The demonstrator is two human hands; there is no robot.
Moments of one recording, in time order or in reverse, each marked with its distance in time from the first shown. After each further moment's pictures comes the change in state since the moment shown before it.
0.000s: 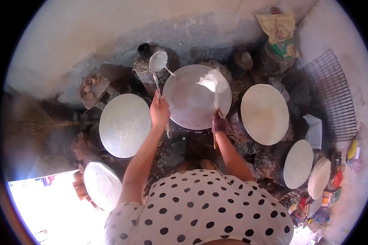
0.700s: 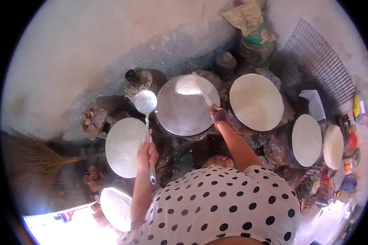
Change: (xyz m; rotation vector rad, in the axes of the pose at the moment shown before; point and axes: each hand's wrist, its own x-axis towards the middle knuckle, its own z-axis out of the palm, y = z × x) left_hand -0.097 0.026 -0.095 -0.491 -0.480 -0.352; right_hand 0.066 0.054 0.009 0.278 0.033 0.016
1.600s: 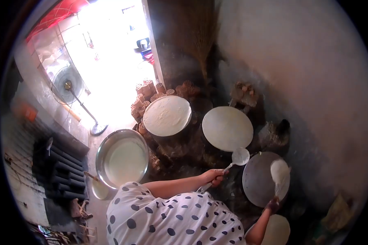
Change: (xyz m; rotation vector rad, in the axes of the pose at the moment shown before) left_hand -0.084 -0.154 0.071 -0.610 0.303 0.127; right_hand 0.122 -0.008 -0.030 -0.512 -0.556 -0.404
